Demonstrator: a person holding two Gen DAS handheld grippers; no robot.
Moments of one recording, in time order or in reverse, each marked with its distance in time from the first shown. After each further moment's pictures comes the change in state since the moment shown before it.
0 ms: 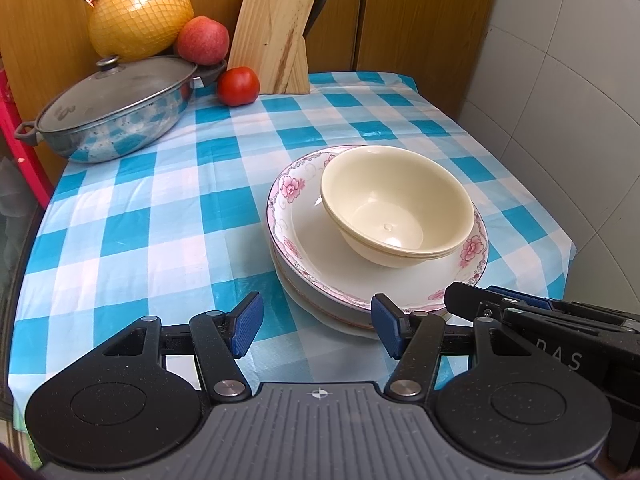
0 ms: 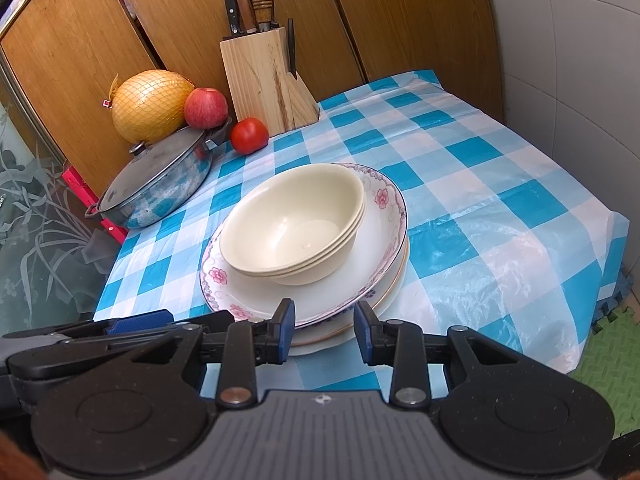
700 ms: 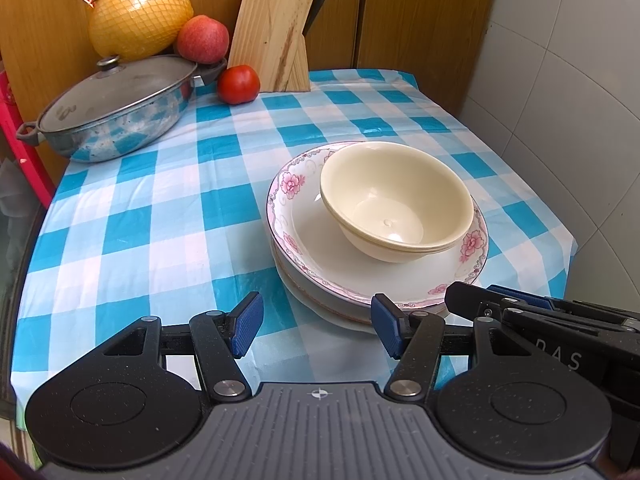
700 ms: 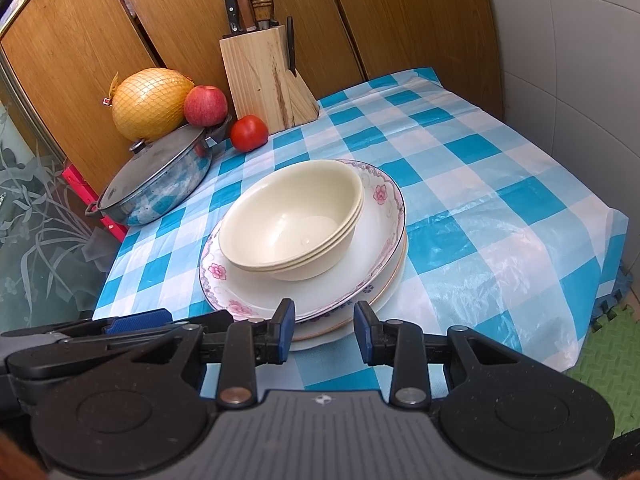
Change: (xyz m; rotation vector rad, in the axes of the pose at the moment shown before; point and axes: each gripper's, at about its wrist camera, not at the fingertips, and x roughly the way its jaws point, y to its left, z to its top) left arm 0.000 0.001 -0.001 0.002 0.003 0.002; right arm -0.001 0.000 -0.001 0.002 -0.001 0.002
